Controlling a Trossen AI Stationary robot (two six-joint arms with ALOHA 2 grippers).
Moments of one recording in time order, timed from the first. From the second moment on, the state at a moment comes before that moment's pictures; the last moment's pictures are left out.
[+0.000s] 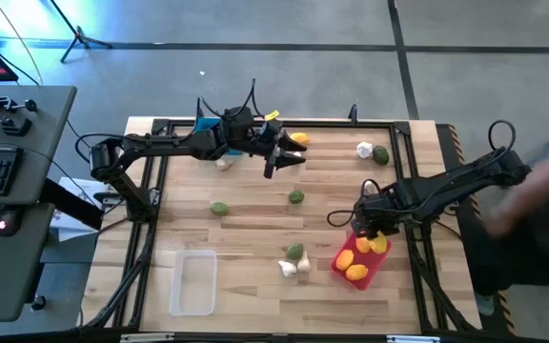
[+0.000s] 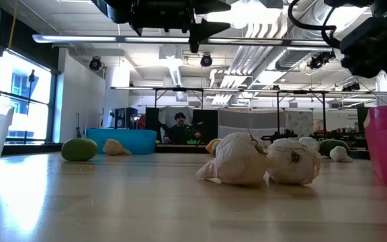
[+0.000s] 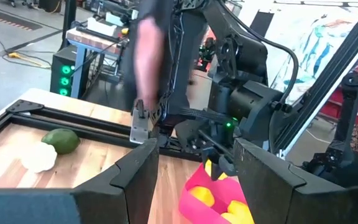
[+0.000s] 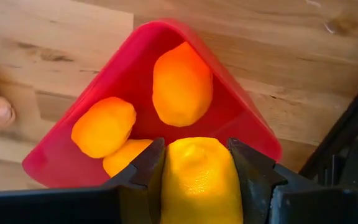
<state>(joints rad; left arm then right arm) 0.31 1.65 1.22 0.34 0.47 -0.28 0.26 1.13 0.79 -1.08 -0.24 1.64</state>
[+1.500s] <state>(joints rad) 0.32 1.65 1.22 0.31 0.43 -0.26 0.43 1.13 0.79 -1.12 -0.11 2.07</state>
